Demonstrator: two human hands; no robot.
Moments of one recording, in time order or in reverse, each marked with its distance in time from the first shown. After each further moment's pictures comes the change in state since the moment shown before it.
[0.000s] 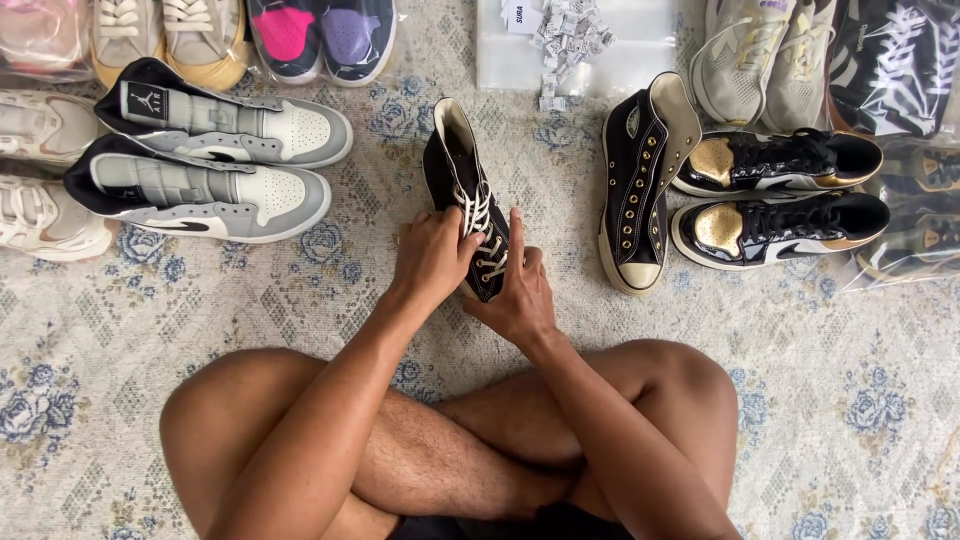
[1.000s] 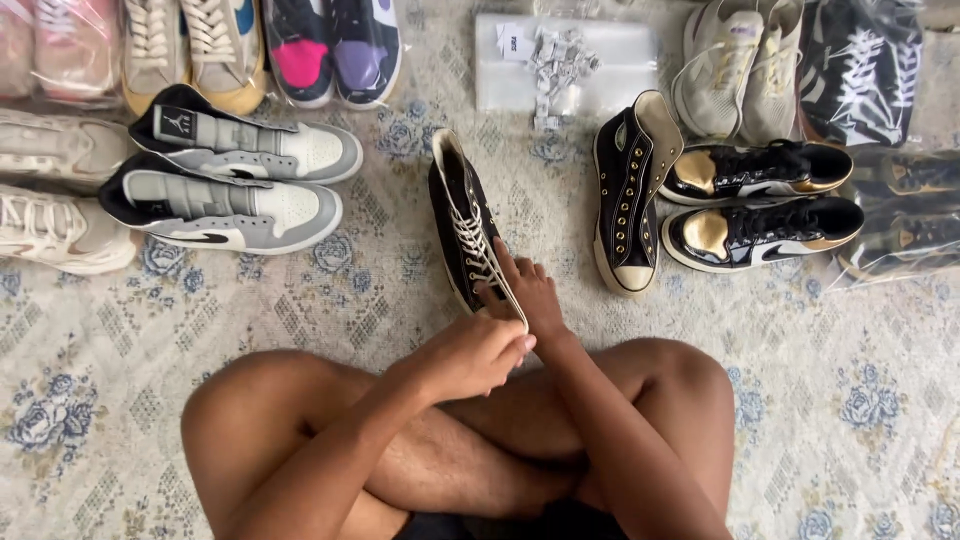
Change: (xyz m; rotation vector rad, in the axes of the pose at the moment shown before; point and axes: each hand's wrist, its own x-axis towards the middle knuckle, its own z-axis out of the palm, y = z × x) left_hand -0.092 0.102 -0.138 -0.687 -0.631 0.150; right_hand 0.018 0.056 0.025 -0.321 -0.030 -0.141
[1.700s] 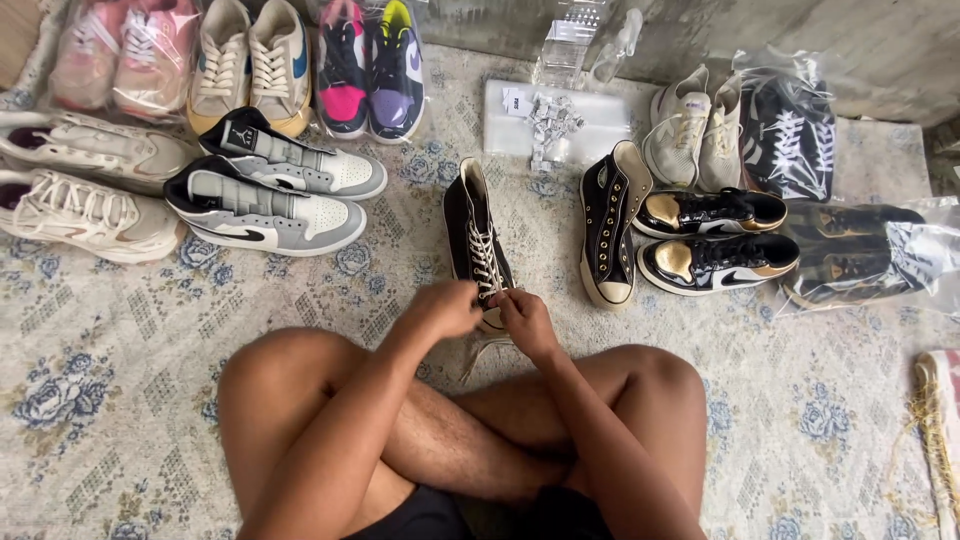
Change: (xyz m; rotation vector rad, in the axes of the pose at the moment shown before) left_hand 0.033 -0.100 -0.010 0.541 0.136 -0.339; right_hand -0.047 -0.014 -0.008 0.842 0.147 -0.053
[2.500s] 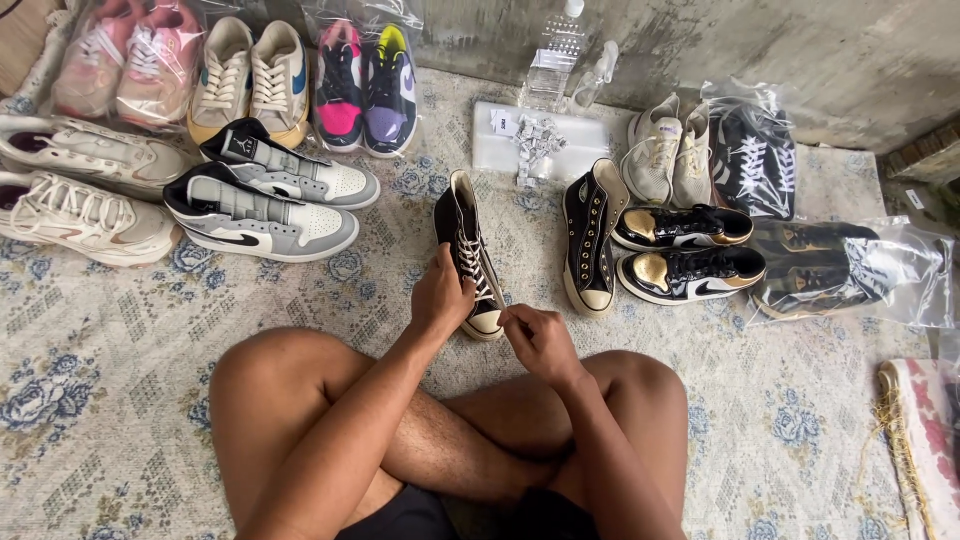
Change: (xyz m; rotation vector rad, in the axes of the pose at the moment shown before) left_hand 0.017 0.019 0.014 -0.283 0.657 -0.026; right_hand -0.061 -0.105 -0.047 -0.319 0.025 -0.510
